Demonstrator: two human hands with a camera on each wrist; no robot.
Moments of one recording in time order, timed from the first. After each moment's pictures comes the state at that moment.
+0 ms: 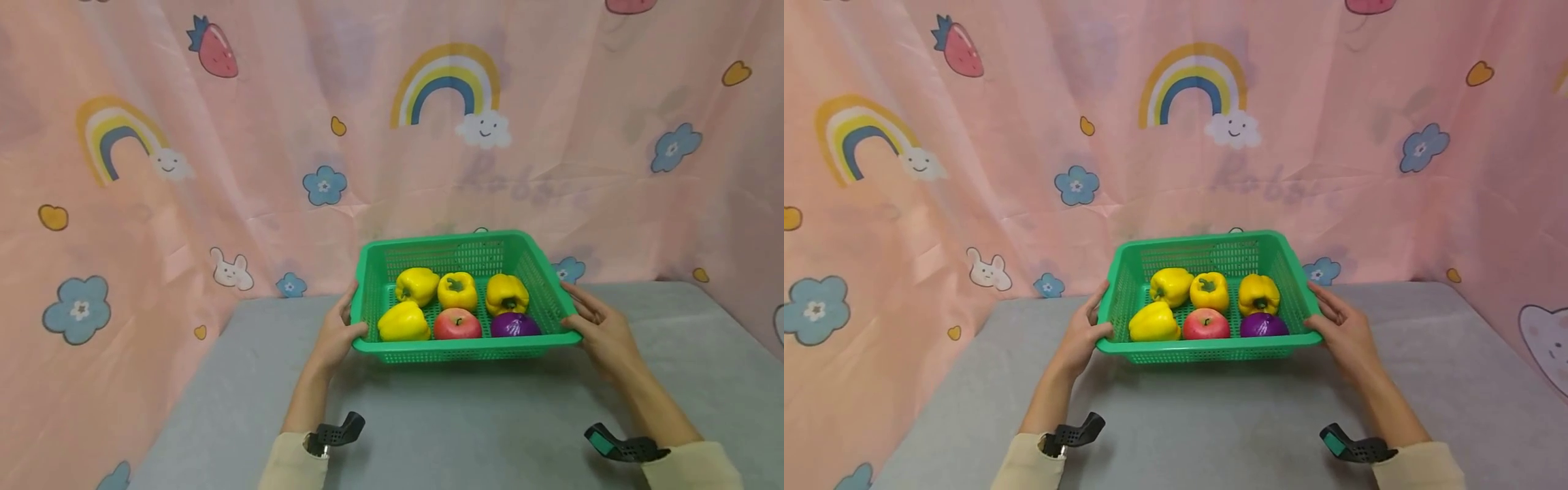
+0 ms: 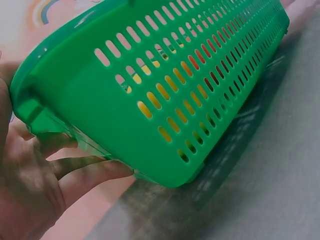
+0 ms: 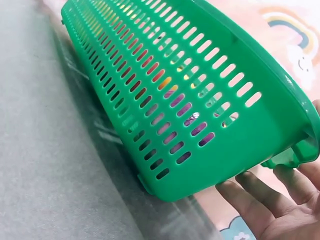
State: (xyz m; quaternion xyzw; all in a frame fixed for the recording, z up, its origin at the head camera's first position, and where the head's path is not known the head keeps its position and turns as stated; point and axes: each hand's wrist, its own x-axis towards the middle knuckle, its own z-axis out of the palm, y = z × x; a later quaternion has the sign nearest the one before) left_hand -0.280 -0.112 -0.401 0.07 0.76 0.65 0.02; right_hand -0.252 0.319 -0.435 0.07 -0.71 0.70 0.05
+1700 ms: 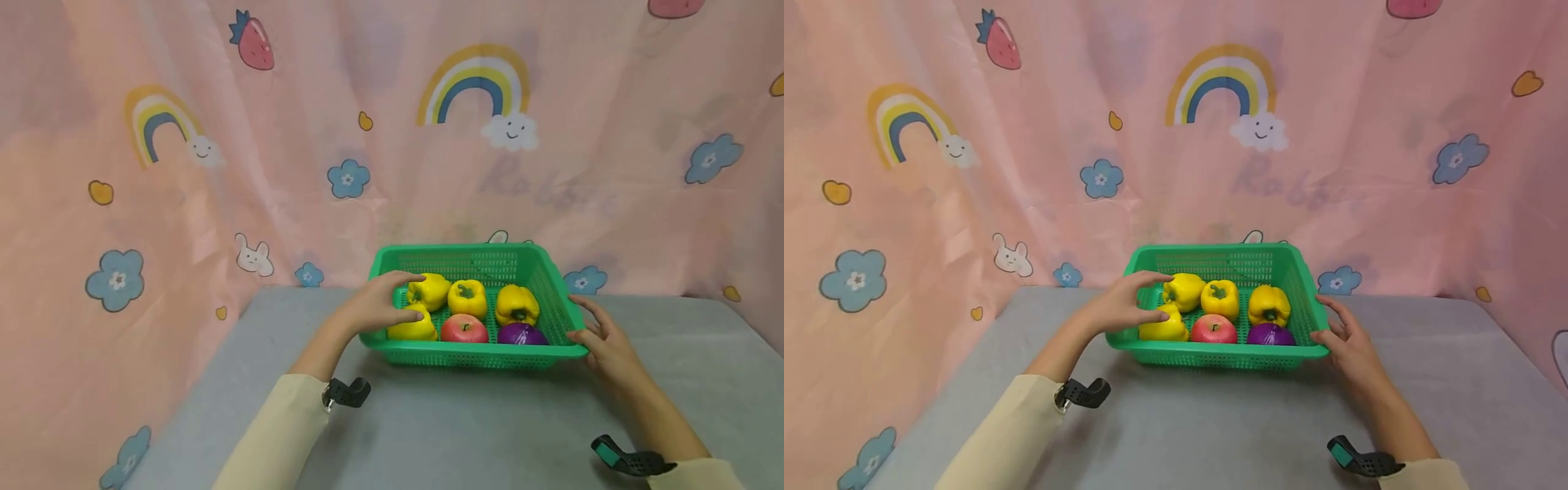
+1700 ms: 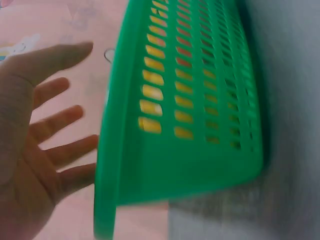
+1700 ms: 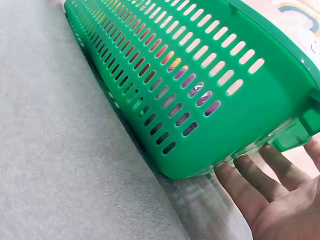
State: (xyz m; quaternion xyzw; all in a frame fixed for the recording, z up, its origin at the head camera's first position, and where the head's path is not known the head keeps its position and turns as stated) left_hand -0.292 -0.073 -0.336 0.24 0.94 0.25 0.02; right_hand -0.266 0.322 -0.458 0.17 -0.69 0.70 0.01
